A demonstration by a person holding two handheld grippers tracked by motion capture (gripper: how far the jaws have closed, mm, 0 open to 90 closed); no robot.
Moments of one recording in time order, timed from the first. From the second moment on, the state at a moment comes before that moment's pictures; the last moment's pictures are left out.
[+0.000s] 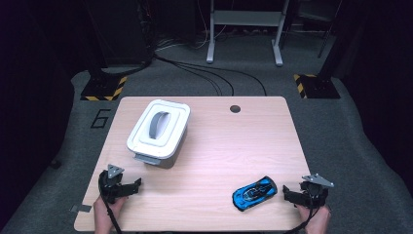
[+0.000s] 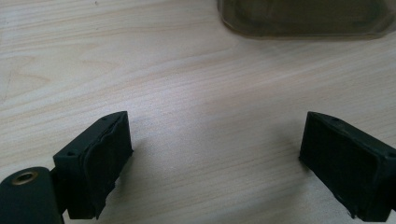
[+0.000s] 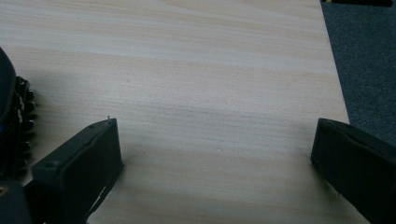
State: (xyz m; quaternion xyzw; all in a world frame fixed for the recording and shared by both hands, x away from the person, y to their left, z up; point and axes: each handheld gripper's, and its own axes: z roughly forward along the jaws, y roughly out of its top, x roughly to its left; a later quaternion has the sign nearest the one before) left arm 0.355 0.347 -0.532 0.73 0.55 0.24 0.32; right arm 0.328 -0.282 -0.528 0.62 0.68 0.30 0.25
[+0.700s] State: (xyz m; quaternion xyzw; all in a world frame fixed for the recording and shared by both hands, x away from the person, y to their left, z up) left arm 0.355 0.346 -0.532 0.73 0.55 0.24 0.32; right arm 0.318 -0.236 -0.484 0.58 0.72 0.34 0.19
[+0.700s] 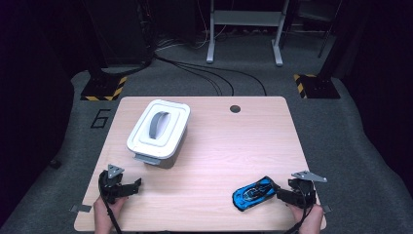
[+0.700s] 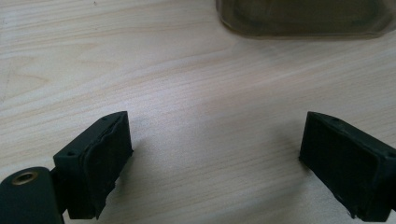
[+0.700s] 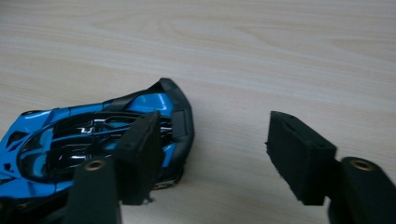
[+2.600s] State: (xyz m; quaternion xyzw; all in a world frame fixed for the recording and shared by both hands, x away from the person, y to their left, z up) left arm 0.354 0.347 -0.531 0.74 0.55 0.24 0.32; right arm 0.357 -0.204 -0.474 0.51 0.77 0.33 0.17
